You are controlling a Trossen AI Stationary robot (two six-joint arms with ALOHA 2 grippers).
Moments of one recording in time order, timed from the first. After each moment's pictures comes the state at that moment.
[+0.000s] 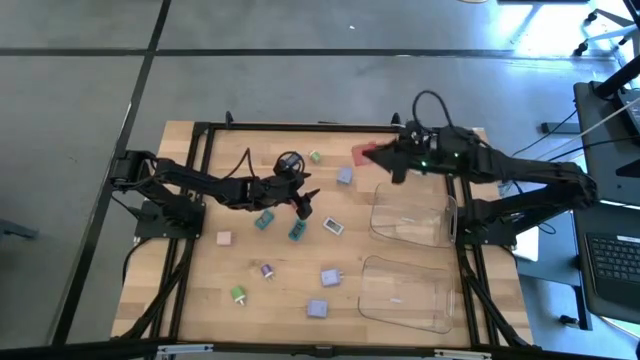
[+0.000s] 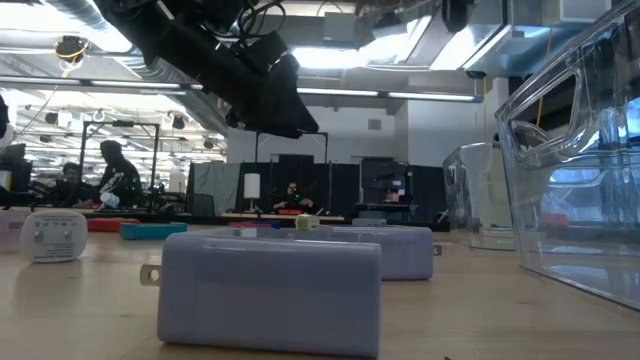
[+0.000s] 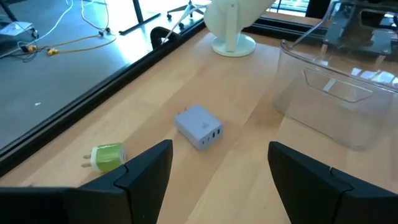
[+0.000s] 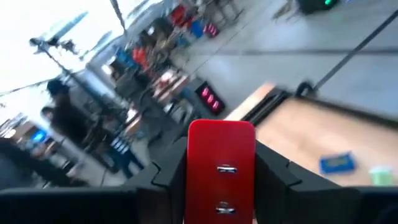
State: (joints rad) left arm 0.03 1.50 0.73 0.31 -0.50 -0.23; right arm -0.09 1.04 1.03 -0.11 0.09 0.70
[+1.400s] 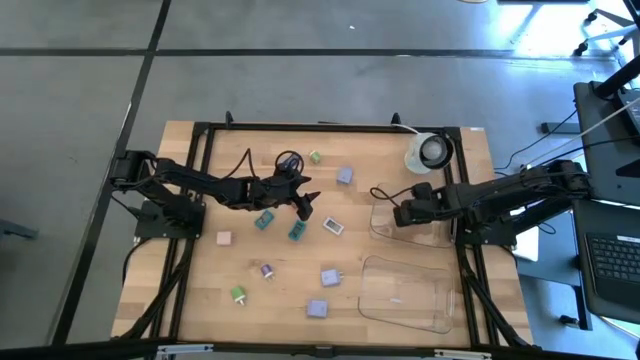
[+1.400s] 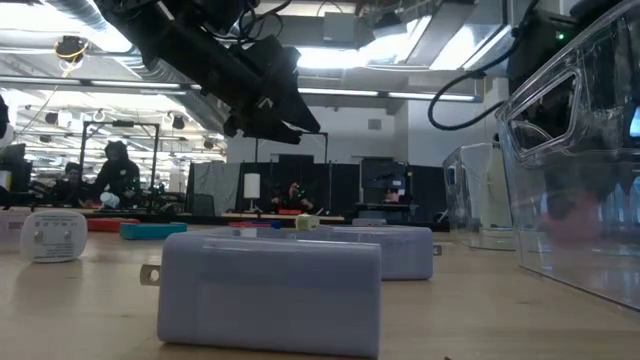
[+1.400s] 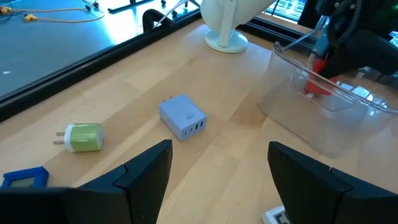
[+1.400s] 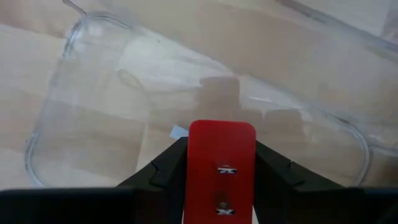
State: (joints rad) left arm 0.03 1.50 0.73 0.29 -0.45 -0.38; right arm 0.12 1.11 0.53 -0.85 0.25 1.43
